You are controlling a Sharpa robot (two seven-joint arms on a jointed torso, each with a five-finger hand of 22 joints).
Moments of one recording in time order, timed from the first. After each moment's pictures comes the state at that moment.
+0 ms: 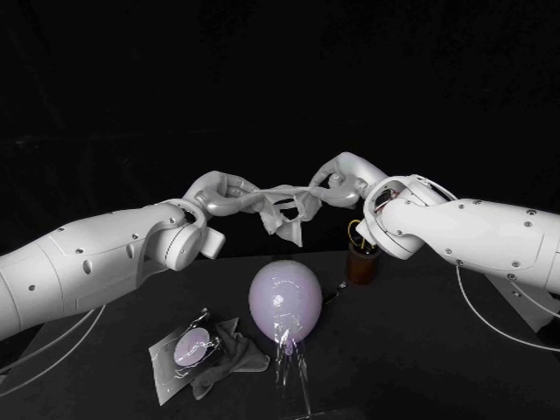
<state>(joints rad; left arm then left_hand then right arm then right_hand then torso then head) 1.39 -0.61 -0.10 1.20 -0.34 -0.30 0.20 1.68 -0.07 0.38 0.28 0.04 0.93 0.15 0.55 0.26 1.21 0.10 0.14 0.07 1.03 0.09 0.22 0.32 0.13 0.78 0.29 0.19 0.07 1.47 -0.67 -0.16 1.38 -1.04 -0.53 -0.17 1.26 -0.04 0.68 0.03 0.05 1.02 0.10 0.36 0.44 1.46 0.01 1.32 1.31 1.46 -0.04 1.56 1.31 0.11 1.25 0.07 1.06 1.26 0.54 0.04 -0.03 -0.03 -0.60</state>
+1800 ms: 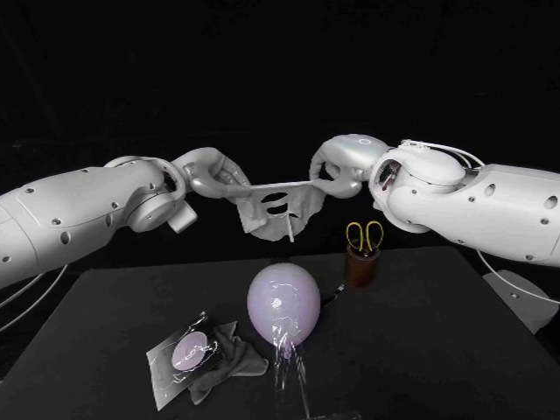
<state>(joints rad) 1.52 -0.62 -0.10 1.11 -0.66 0.02 0.07 1.64 -0.12 0.45 0.24 0.05 0.94 0.15 0.53 0.28 1.24 0.09 0.15 0.09 1.05 0.08 0.26 0.35 0.15 0.82 0.28 0.22 0.09 1.58 -0.69 -0.16 1.40 -1.57 -0.27 -0.16 1.25 -0.06 0.68 0.03 0.05 1.02 0.09 0.36 0.44 1.46 0.01 1.34 1.31 1.46 -0.04 1.57 1.31 0.11 1.27 0.07 1.09 1.29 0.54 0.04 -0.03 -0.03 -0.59</state>
